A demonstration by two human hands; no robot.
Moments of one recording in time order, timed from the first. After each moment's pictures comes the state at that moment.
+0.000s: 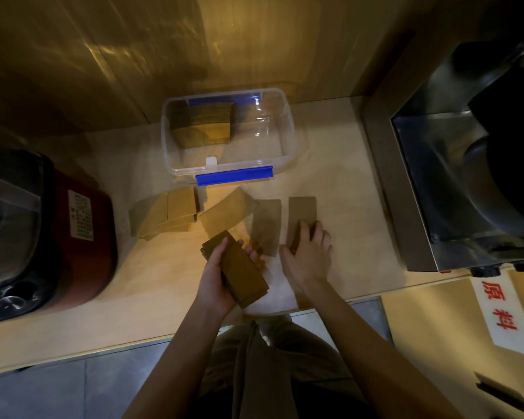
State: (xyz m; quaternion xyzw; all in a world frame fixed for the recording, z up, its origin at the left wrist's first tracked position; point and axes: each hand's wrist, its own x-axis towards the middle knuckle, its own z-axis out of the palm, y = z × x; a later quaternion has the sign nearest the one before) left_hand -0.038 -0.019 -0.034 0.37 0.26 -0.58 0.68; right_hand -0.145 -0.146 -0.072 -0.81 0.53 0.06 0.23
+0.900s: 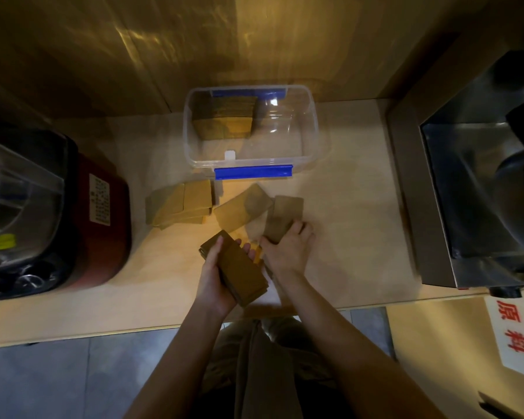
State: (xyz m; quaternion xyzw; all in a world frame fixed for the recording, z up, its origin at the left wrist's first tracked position) left_hand -0.030 -0.001 -0.036 0.37 0.28 -0.55 0.70; right_hand -0.085 -0.117 -0.070 -0.75 0.58 -0.02 0.32
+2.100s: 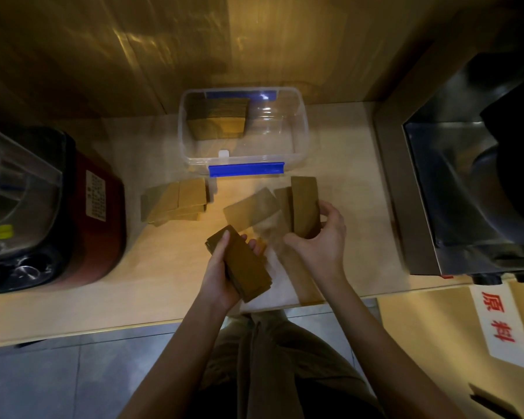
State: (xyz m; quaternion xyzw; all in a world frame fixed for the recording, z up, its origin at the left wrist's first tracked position) left_hand -0.044 -0.009 -0.029 0.37 0.25 -0.56 0.70; right_hand -0.141 -0.143 0.004 -0.70 0.51 -0.17 0.47
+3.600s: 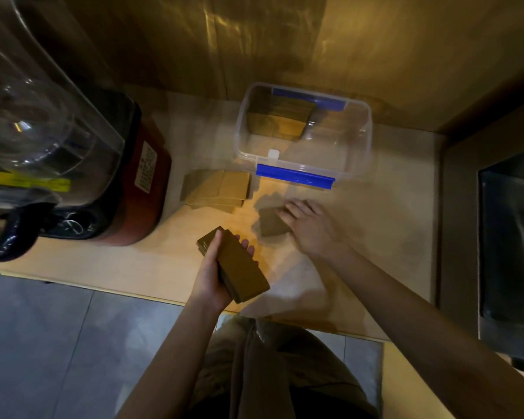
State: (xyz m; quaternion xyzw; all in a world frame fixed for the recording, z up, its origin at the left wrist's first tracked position) left_hand -0.022 0.026 -0.038 0.34 0.29 -0.47 0.76; right_hand -0.052 -0.183 -0.056 -0.98 0.01 0.19 0.07
